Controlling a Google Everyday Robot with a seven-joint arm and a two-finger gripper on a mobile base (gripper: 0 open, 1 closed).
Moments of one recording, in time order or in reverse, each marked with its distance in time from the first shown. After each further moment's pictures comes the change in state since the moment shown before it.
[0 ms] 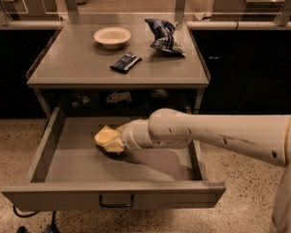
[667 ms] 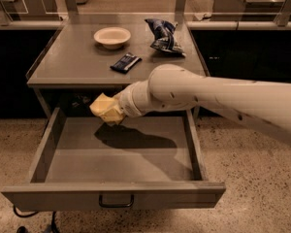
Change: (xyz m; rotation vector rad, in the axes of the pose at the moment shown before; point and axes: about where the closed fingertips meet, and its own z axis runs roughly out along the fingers) arm -0.111 -0.016 -0.075 0.046 -0.004 -0.115
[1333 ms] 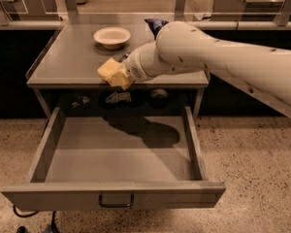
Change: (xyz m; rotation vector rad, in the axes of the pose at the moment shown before) arm -0.067 -0.072 -0.053 0.129 -0.022 0.006
